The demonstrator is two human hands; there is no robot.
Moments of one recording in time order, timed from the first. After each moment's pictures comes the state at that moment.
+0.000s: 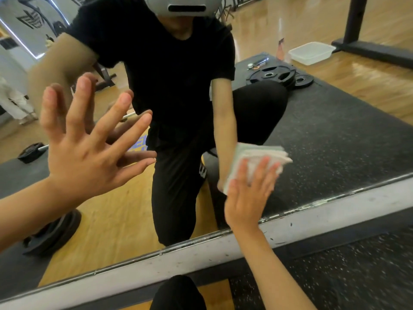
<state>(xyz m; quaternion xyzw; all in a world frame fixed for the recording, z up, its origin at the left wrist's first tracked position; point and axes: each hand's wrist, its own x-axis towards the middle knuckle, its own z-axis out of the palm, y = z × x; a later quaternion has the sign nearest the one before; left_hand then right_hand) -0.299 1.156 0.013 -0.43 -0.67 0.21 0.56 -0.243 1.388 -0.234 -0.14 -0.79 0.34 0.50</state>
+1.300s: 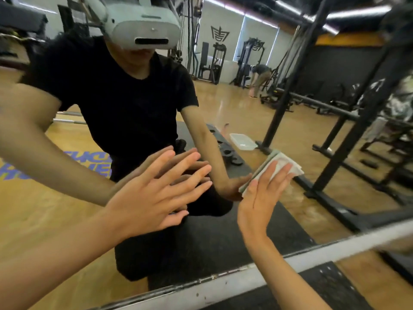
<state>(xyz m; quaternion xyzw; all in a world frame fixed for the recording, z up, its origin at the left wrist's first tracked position) -0.299 1.161 0.016 -0.44 -0.68 0.22 0.55 -0.238 1.424 -0.029 -0.12 -0.81 0.21 0.54</state>
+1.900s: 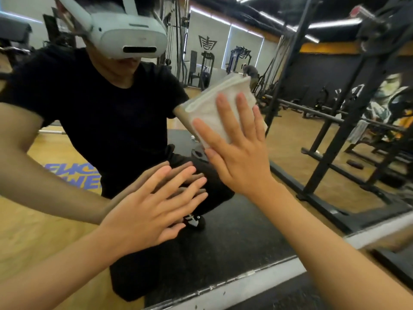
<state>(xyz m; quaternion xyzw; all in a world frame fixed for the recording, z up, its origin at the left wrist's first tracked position) -0.303 1.160 0.015 -0.44 -0.68 0.21 0.55 -0.253 1.401 0.118 0.21 -0.80 -0.16 0.54</state>
